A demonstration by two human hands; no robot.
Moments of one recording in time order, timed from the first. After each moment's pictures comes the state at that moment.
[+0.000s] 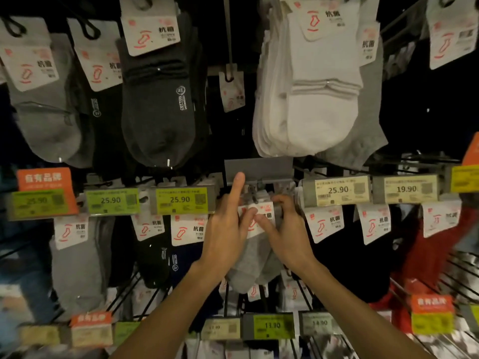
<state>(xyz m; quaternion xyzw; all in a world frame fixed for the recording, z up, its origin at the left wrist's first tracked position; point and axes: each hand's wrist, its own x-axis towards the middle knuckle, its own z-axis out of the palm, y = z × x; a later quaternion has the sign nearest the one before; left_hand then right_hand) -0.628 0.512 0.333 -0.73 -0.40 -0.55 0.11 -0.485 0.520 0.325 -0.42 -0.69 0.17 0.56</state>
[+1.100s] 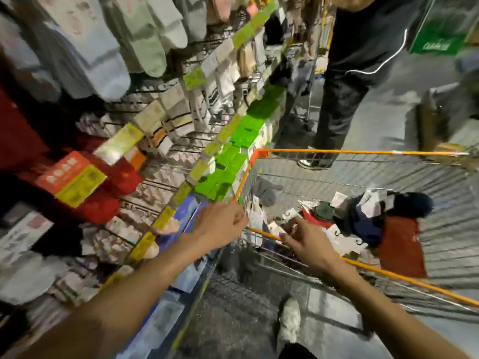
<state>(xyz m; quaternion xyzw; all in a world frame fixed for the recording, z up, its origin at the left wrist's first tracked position) -0.196 0.312 0.107 -0.97 -0.16 0.09 -0.16 -0.106 0.103 0.028 -0.88 -0.27 0.19 0.33</state>
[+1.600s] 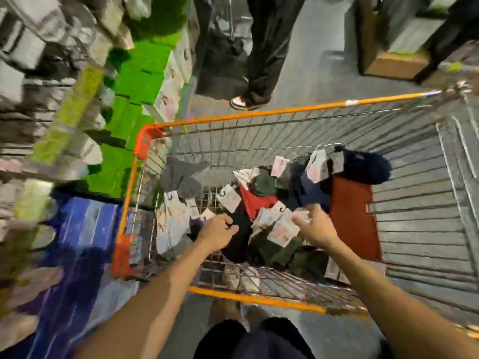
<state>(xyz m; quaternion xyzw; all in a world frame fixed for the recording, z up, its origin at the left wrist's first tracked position) 0.033 0.234 -0.178 -0.83 -0.21 0.35 -0.37 0.092 -0.019 -0.163 -0.89 0.13 0.31 0.30</state>
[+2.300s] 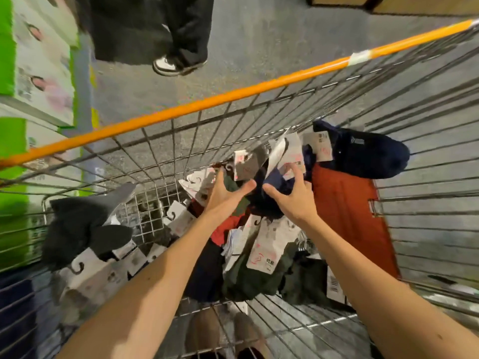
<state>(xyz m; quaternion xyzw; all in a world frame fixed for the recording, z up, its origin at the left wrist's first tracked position) 0.209 0.146 -0.302 -0.69 -0.24 0.36 -0.58 0.195 -0.030 -0.283 -0.87 0.25 0.25 0.35</state>
